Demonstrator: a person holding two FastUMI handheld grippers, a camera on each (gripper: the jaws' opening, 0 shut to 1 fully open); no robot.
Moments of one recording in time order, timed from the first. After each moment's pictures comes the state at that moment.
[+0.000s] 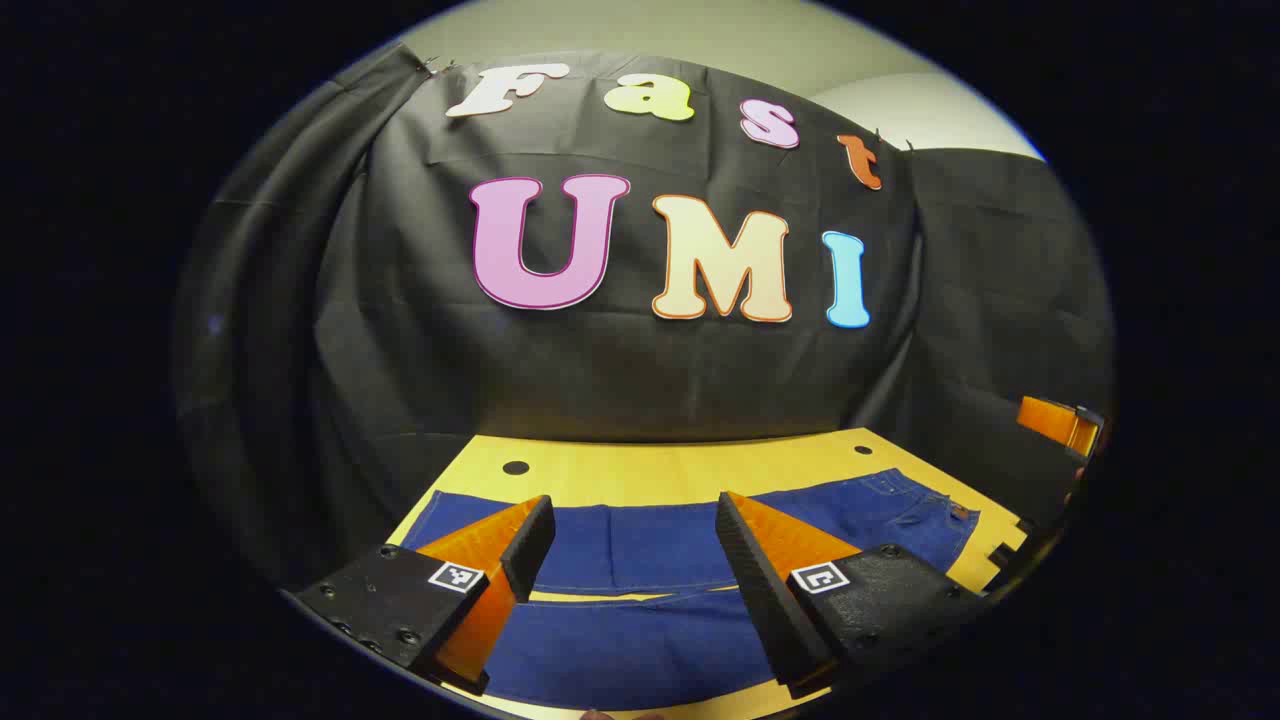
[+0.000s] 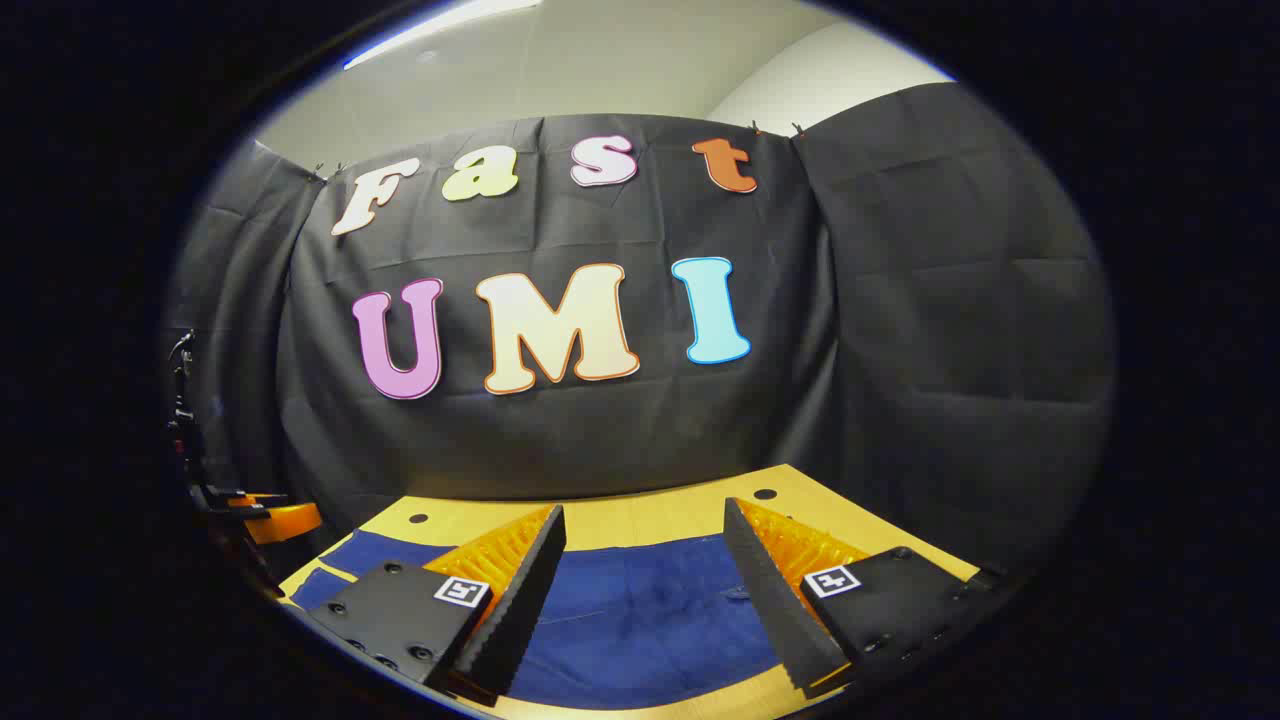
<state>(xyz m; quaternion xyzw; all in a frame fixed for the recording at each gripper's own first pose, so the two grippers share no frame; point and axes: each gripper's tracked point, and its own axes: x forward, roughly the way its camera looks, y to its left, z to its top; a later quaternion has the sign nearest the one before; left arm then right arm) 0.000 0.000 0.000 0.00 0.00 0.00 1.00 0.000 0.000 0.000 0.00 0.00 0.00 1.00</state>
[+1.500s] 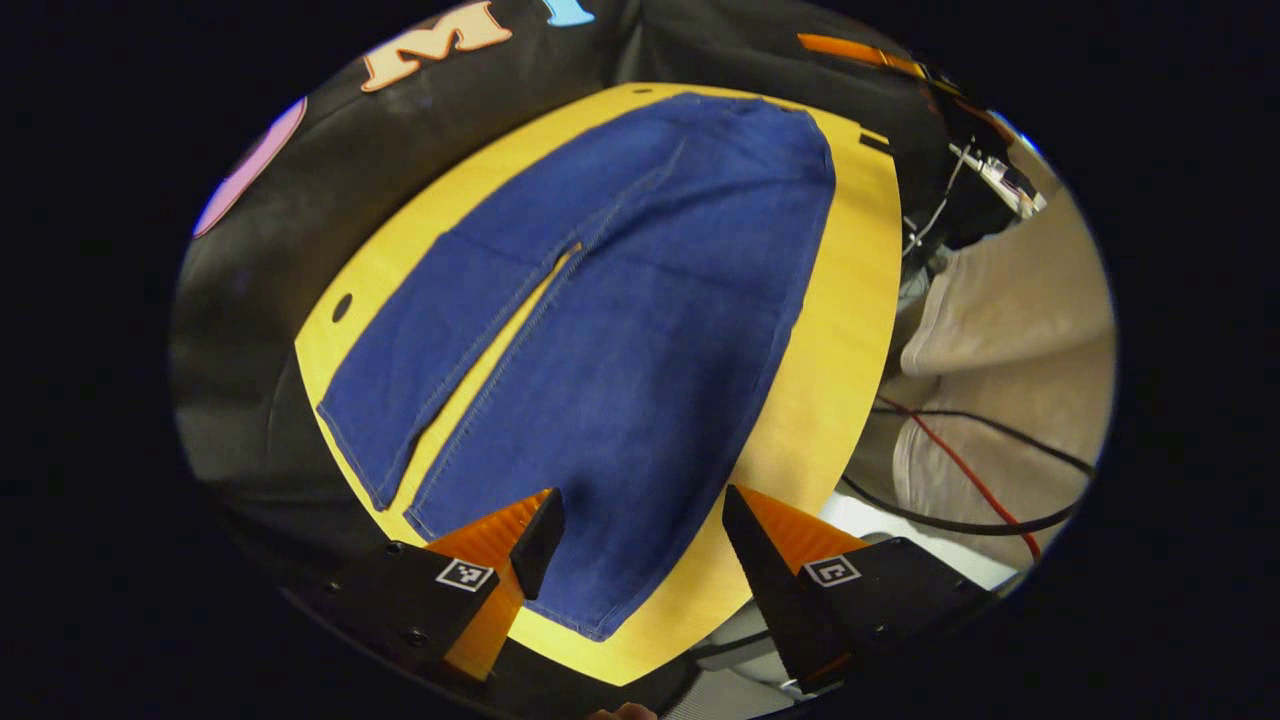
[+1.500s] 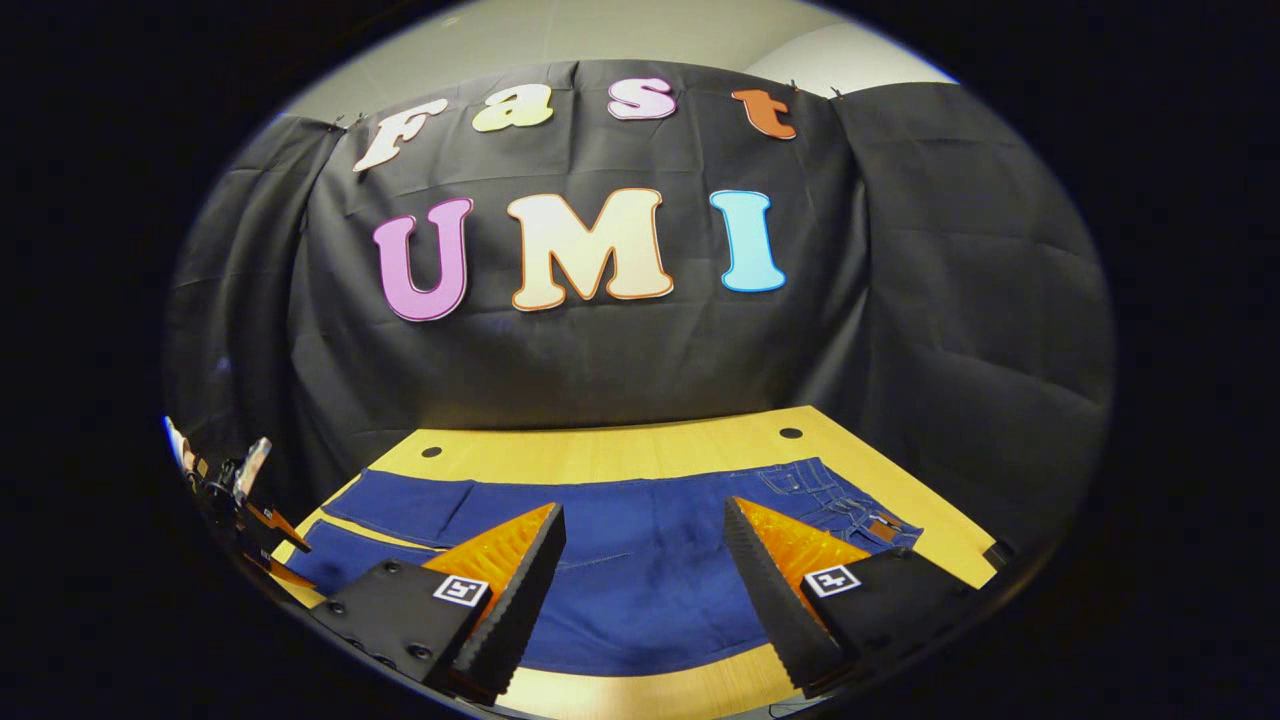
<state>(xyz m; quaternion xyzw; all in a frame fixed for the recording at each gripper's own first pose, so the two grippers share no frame) -0.101 0.122 -0.235 0.32 0.45 -0.29 0.78 -0.007 0.039 -0.080 -0.03 0.10 0.02 0.99</state>
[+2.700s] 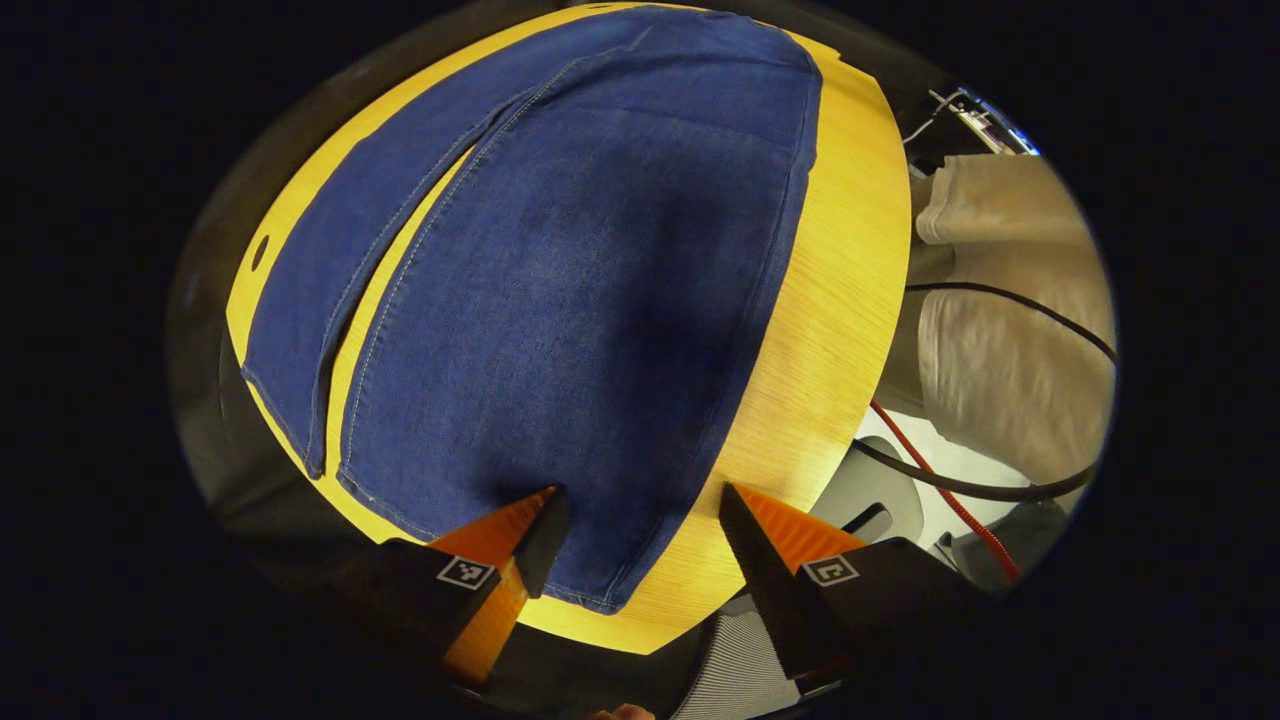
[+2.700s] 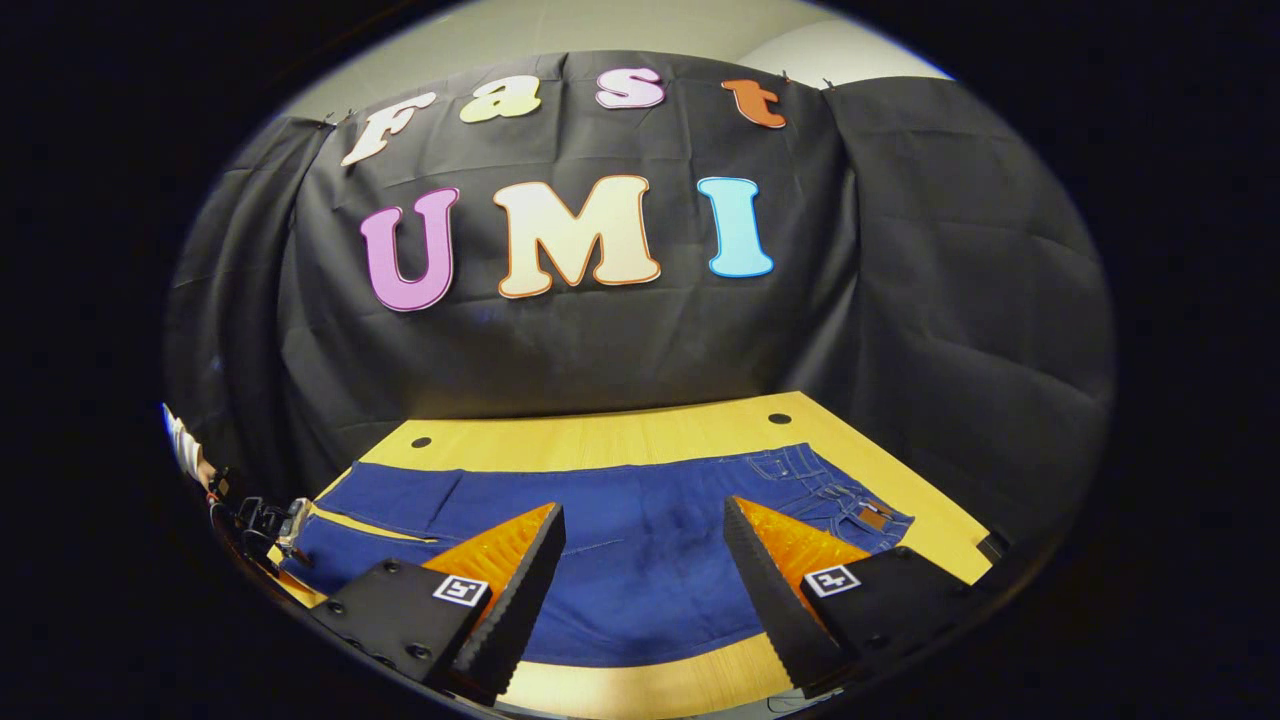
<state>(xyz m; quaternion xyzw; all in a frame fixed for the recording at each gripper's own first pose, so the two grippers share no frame) -0.118 0.162 -0.283 0.36 0.57 -0.31 0.68 -0.008 0.033 -0.093 -0.03 0.12 0.01 0.99</state>
